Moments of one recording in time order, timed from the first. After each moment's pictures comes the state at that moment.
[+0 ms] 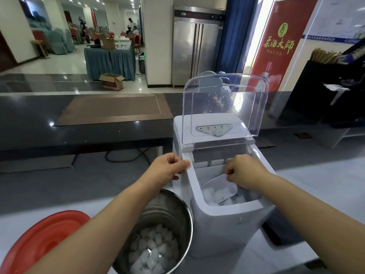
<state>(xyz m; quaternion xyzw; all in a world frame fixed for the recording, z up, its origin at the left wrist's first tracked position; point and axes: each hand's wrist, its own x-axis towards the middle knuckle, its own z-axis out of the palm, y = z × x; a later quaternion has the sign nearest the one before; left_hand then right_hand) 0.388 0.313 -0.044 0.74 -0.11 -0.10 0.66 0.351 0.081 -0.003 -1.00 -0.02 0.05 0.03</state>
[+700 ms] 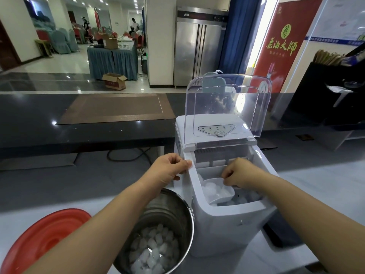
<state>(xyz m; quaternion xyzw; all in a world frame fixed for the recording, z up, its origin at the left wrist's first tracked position) 0.387 0.315 -0.046 0.73 -0.11 -0.11 0.66 0.352 0.087 -0.004 -0.97 0.02 0.13 0.21</state>
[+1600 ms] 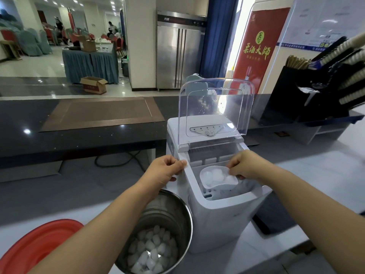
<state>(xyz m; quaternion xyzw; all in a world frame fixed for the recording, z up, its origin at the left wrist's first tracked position) 0.386 0.317 -0.049 0.72 -0.12 -0.12 0.68 0.324 0.082 0.024 -0.93 0.15 0.07 0.32</state>
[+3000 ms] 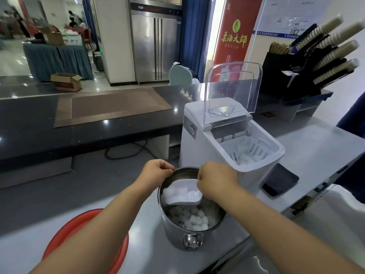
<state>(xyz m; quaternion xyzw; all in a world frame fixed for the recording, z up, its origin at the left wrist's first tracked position) 0.366 0.436 -0.070 0.81 -0.11 -0.15 0.55 0.263 0.303 -0.007 -0.98 0.18 0.02 0.07</state>
